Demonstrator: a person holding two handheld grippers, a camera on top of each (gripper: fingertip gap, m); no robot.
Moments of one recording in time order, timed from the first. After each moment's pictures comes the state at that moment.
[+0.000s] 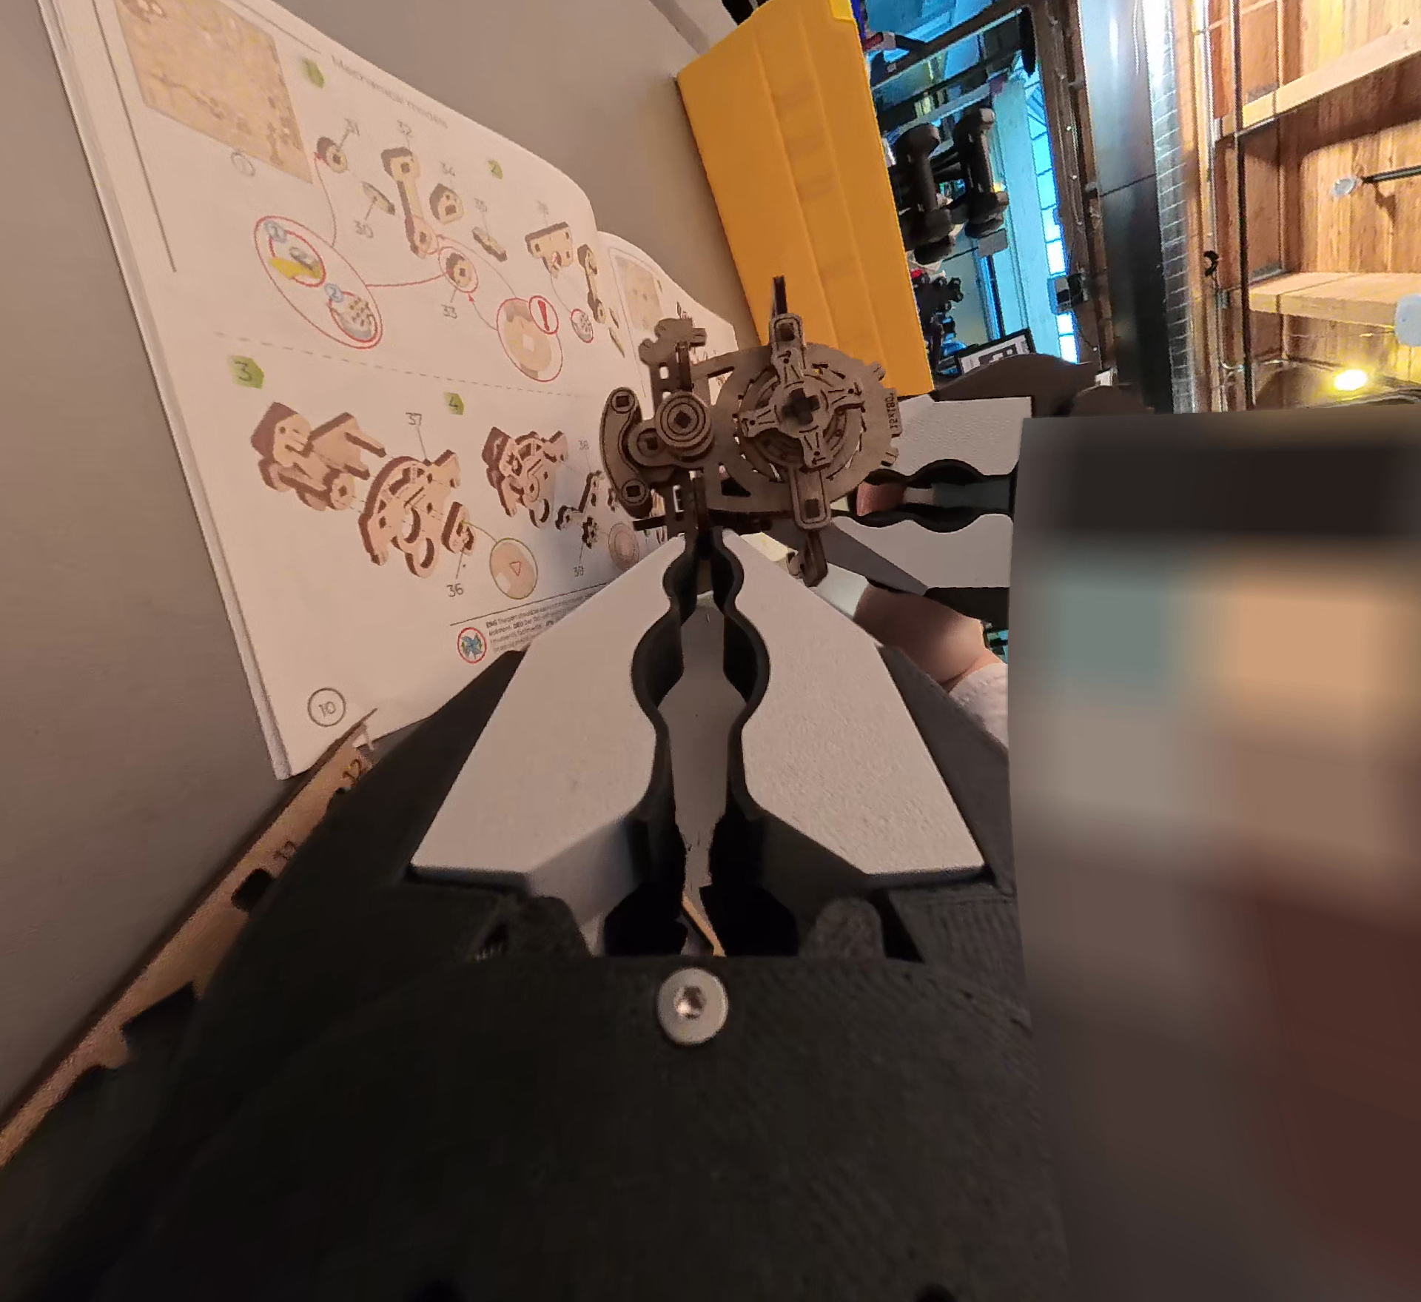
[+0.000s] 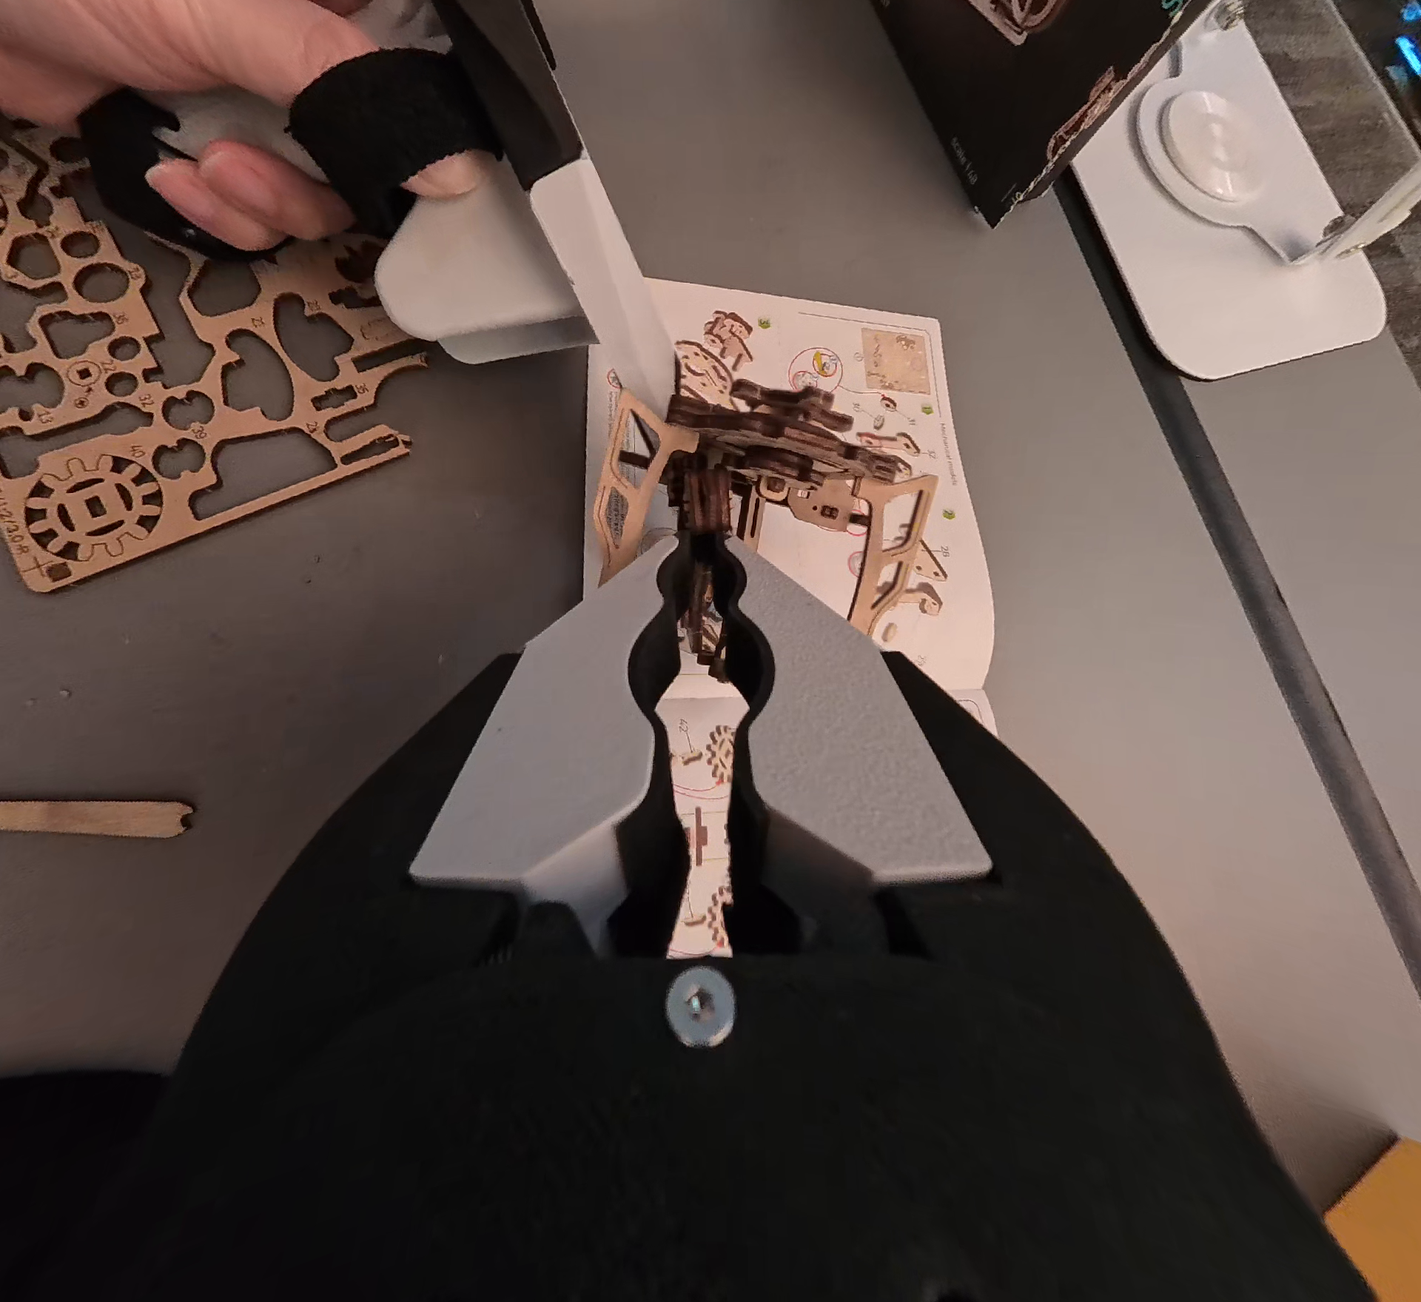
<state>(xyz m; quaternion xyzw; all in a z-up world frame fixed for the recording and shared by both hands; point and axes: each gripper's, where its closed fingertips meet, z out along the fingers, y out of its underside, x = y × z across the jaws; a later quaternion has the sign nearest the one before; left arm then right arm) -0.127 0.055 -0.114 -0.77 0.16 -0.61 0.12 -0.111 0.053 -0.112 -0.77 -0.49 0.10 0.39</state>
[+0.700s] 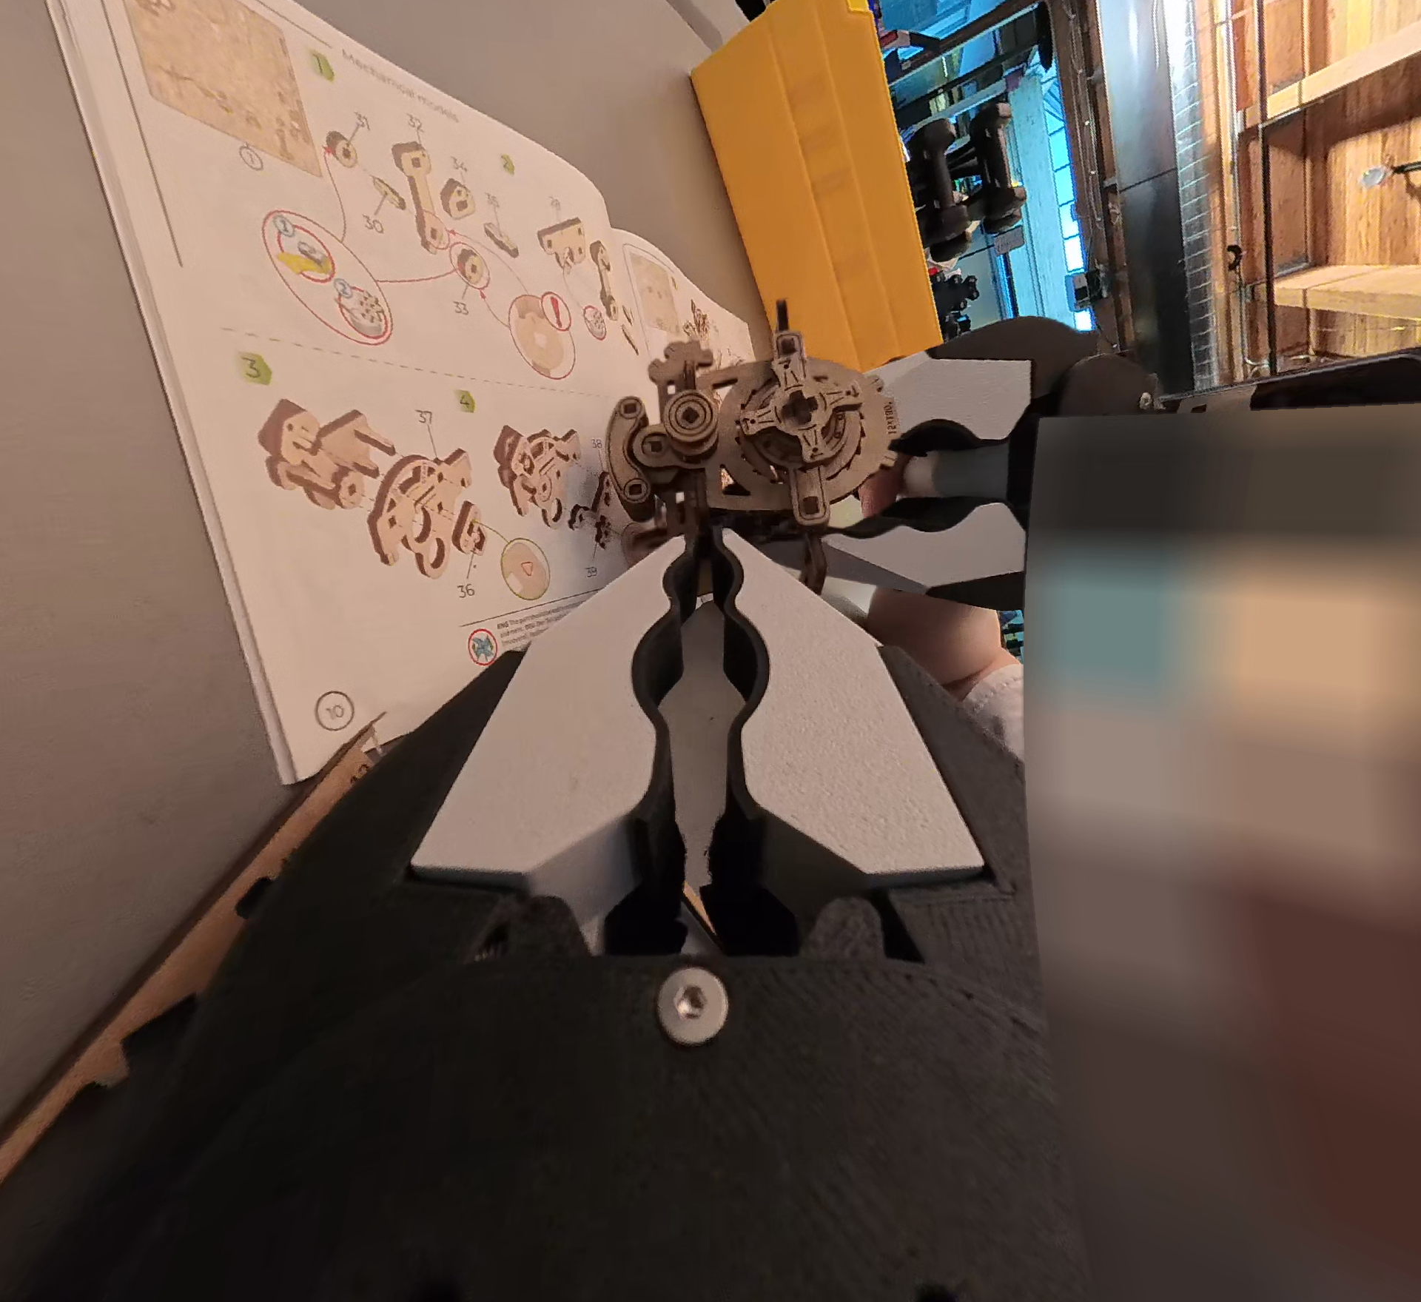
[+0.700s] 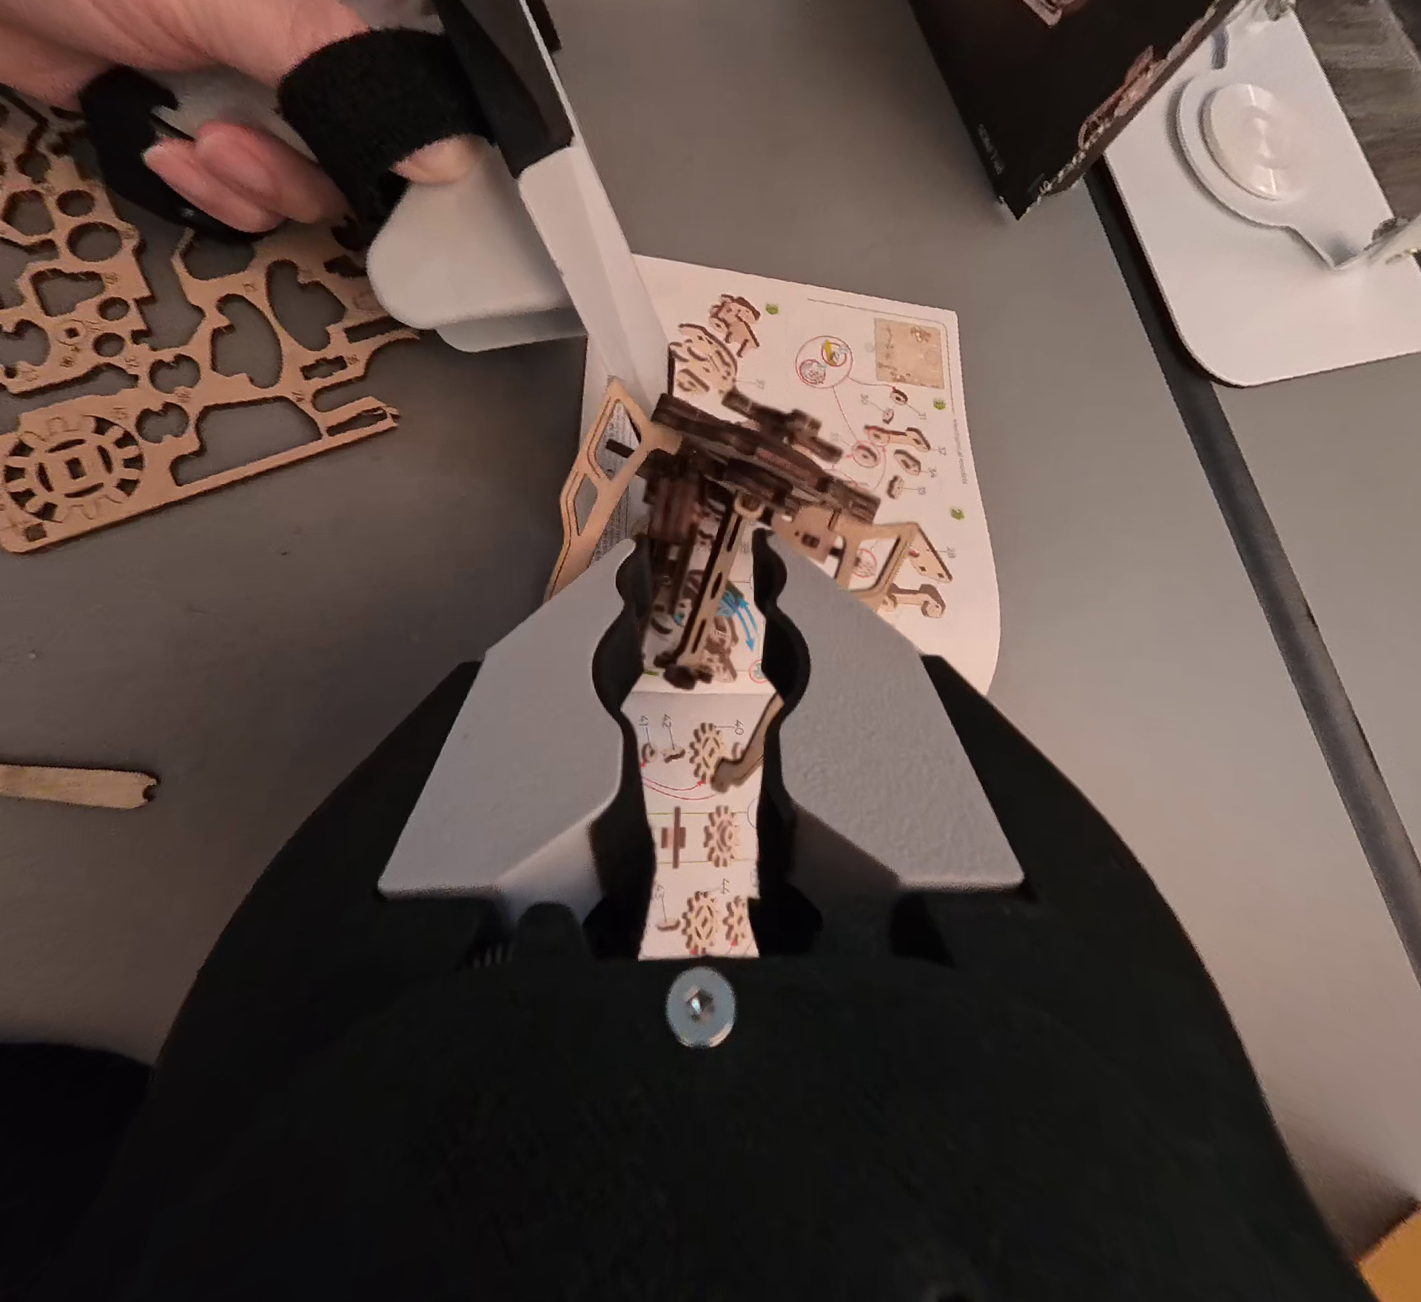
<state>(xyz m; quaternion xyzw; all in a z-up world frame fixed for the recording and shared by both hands) -0.125 0.055 -0.119 -0.77 0.16 -0.60 0.13 -0.109 0.057 -0.119 -0.76 -0.51 0.12 0.38</state>
